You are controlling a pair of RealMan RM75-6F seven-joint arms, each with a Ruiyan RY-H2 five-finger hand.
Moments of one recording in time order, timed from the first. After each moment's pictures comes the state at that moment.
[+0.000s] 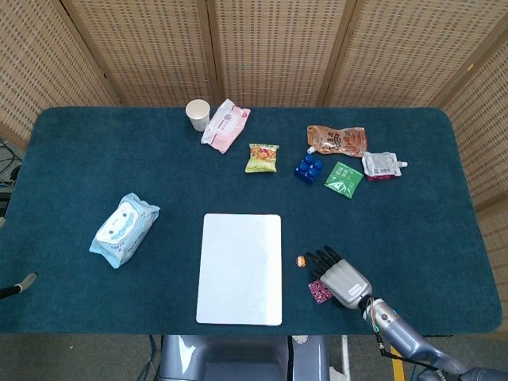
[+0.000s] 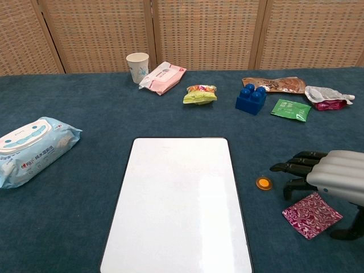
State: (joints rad) left arm -0.02 -1.06 -0.09 -1.69 1.38 1.50 -0.04; right arm 0.51 -1.36 -0.04 -1.57 -1.52 0.87 -0.48
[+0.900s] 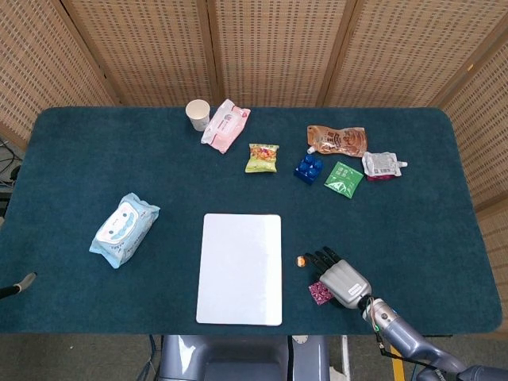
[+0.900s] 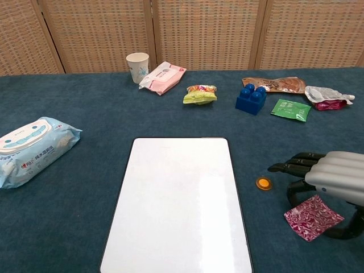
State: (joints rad) left arm -0.02 -1.06 -0.09 -1.68 1.38 1.50 -0.06; right arm 0.53 -1.37 -0.06 -1.56 -1.53 0.89 -0.40
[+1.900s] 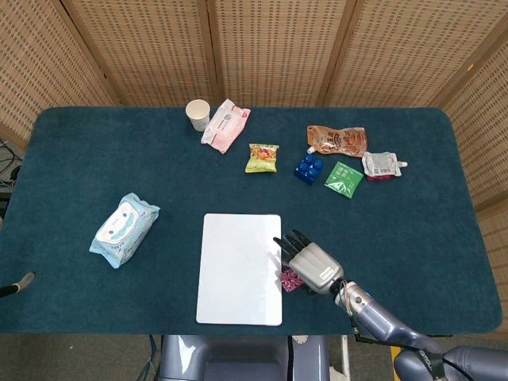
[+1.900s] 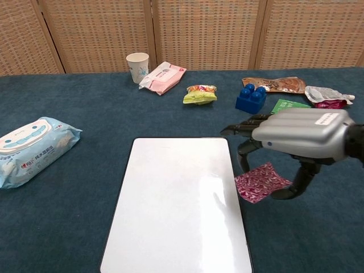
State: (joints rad) left arm -0.03 -1.06 -0.09 -1.68 1.36 1.49 -0.08; right arm 0.69 -1.33 0.08 -1.83 -1.25 0.80 -0.62
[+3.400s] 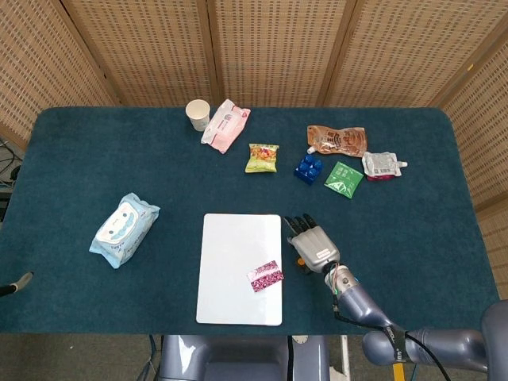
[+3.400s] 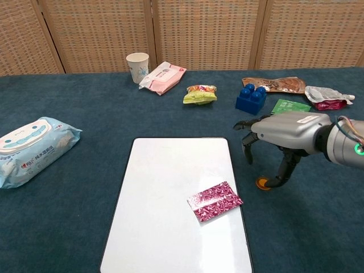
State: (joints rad) left arm -0.03 -1.05 -0.09 -1.67 1.35 1.47 -0.11; right arm 0.83 -1.49 0.03 -1.67 -0.88 0.96 -0.66
